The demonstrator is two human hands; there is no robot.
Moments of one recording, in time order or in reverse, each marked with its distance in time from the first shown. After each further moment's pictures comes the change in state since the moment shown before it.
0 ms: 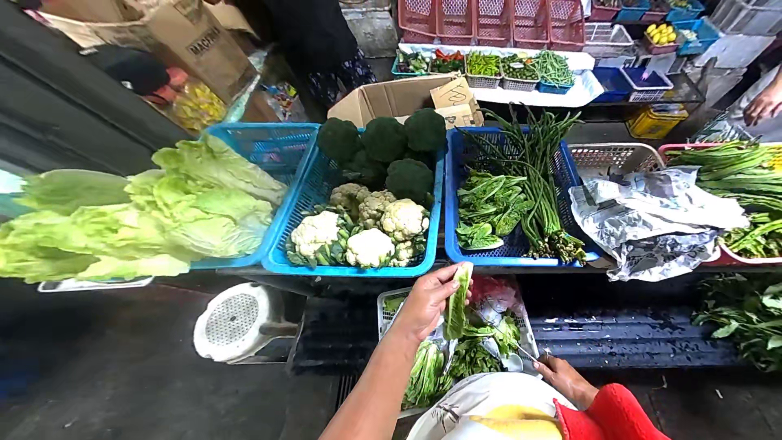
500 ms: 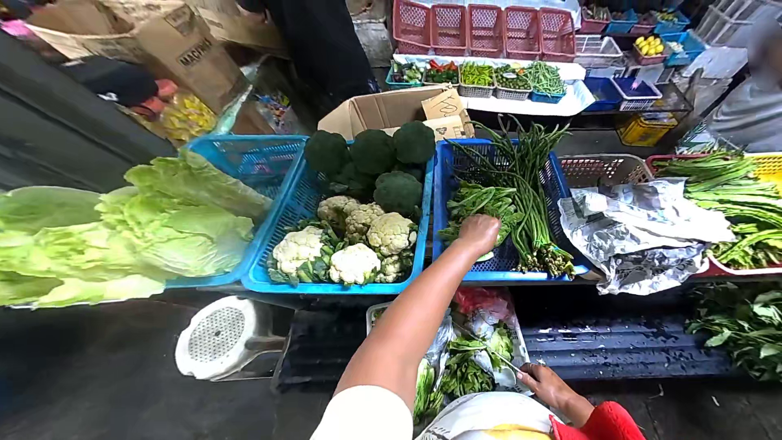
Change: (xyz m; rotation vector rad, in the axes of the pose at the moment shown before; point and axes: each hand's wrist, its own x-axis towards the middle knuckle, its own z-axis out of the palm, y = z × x) left_hand 0.197 0.024 0.078 1.748 -0.199 0.147; right_hand 0.022 -0.003 0.001 -0.038 -0.059 -0.069
